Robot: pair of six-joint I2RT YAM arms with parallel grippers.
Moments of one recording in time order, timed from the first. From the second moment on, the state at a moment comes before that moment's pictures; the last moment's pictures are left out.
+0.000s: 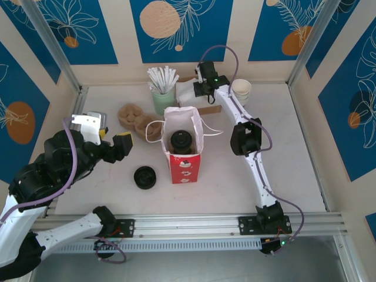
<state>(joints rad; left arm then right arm) -0.81 0.79 1.43 -1.04 -0.34 -0.35 0.37 2.62 2.64 -0.83 0.05 0.07</state>
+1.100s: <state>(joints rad) -0.81 0.85 1.35 -0.98 -0.34 -0.34 0.44 1.84 2.51 -1.04 -0.29 0.22</state>
